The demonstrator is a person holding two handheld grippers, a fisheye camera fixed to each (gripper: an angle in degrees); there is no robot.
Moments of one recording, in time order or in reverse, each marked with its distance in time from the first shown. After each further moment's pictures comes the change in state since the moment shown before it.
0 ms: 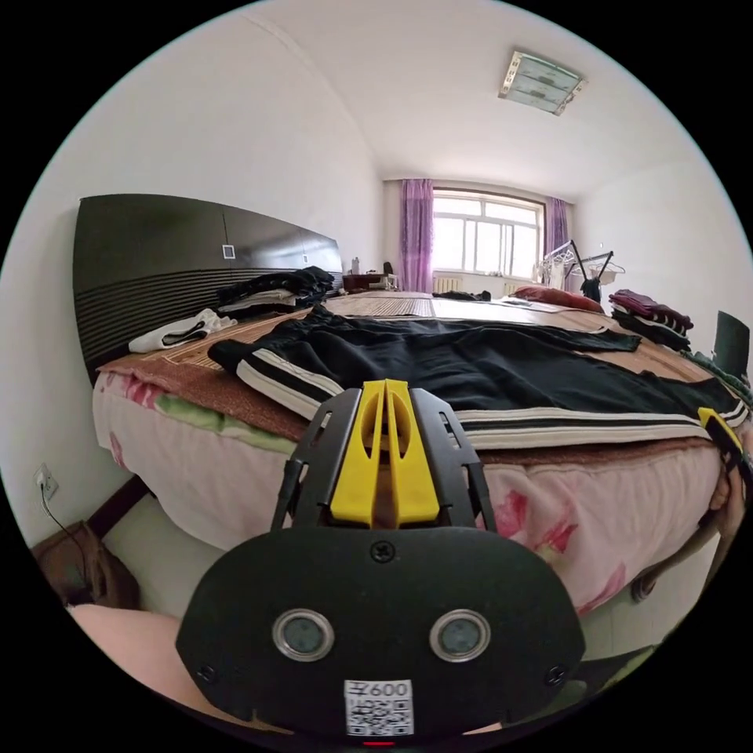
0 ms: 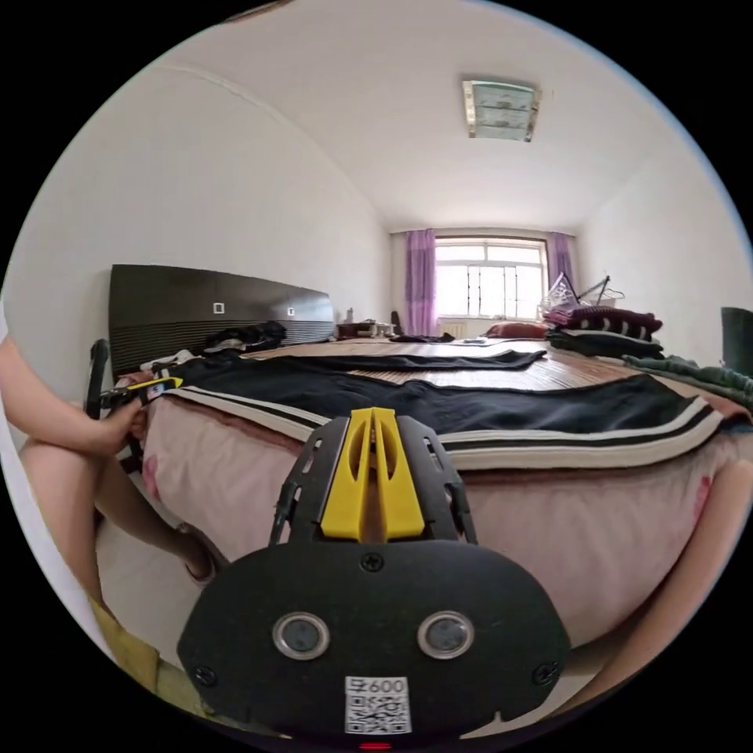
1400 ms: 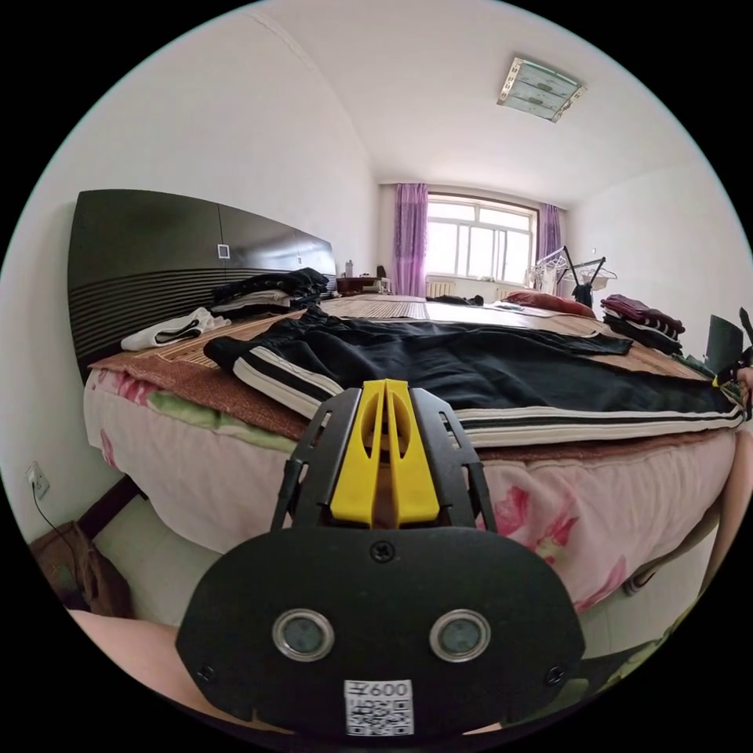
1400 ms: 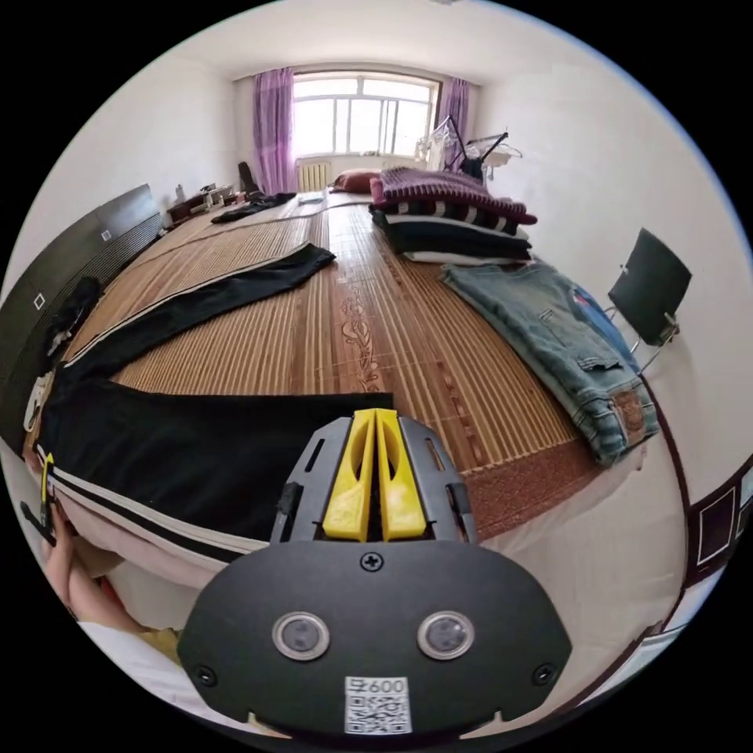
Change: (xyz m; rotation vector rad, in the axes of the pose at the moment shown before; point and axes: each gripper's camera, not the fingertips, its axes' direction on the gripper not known) left arm -0.152 0.003 0.002 0.015 0.047 -0.028; right arm 0.308 -0.229 0.164 -0.588 0.388 0.196
